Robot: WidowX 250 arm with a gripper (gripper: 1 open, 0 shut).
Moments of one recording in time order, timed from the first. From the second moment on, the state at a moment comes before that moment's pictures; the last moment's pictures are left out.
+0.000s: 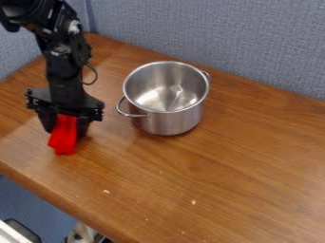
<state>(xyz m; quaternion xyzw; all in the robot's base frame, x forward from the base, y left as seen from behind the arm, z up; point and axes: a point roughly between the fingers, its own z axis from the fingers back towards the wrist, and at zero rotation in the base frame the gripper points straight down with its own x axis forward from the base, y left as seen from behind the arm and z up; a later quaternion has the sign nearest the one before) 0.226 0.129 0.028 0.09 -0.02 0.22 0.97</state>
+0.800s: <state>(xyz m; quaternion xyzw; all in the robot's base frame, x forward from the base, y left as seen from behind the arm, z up) 0.219 0.127 0.028 0.09 -0.01 0.24 0.97</state>
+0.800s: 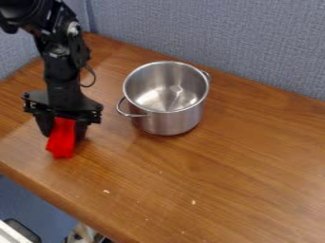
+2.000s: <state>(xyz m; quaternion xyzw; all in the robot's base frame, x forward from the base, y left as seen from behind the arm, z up) 0.215 0.122 0.076 0.08 -0.03 0.27 0.96</state>
